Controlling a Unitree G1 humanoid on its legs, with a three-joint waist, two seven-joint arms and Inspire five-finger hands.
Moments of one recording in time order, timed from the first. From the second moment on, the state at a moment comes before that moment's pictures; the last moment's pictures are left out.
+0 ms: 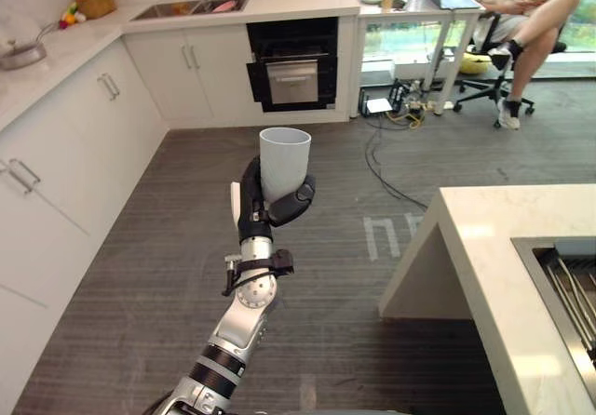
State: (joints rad) left arm -0.17 0.12 -0.37 0.05 -0.10 -0.17 0.56; right arm 0.20 -0.14 -0.37 1.14 0.44 0.08 0.00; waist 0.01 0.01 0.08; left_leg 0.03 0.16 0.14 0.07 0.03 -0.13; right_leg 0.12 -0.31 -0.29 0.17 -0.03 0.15
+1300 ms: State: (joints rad) left arm 0.23 0.16 -0.05 -0.03 -0.31 -0.15 0.21; right arm 0.14 -0.17 -0.23 1.23 0.60 0.09 0.24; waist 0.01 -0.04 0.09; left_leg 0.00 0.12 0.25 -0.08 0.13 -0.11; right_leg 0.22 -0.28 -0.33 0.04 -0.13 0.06
